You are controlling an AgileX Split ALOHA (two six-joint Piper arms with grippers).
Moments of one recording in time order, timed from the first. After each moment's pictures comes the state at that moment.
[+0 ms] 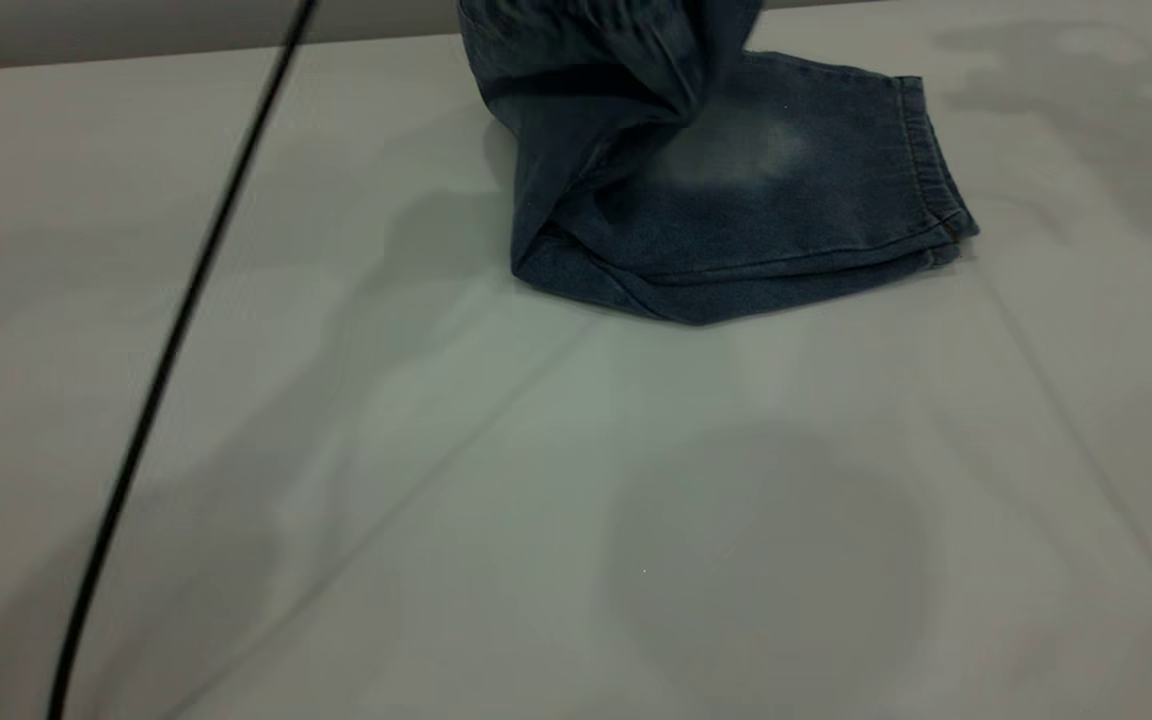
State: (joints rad) left arm -0.48 2.36 -2.12 -0.67 0.92 0.53; right arm 0.03 2.41 -2.45 -0.02 1.22 -0.13
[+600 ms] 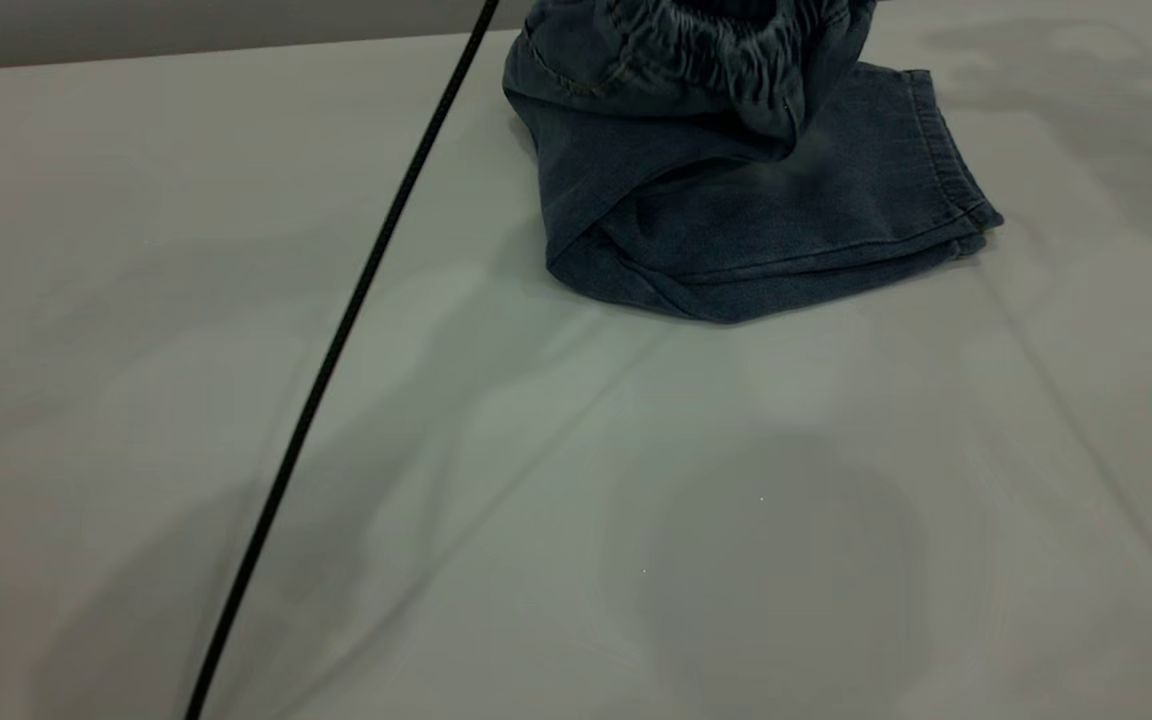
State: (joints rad) left arm -0.59 2.45 -2.12 -0.67 0.64 0.64; right arm 0.03 2.41 -2.45 0.02 1.22 -0.16
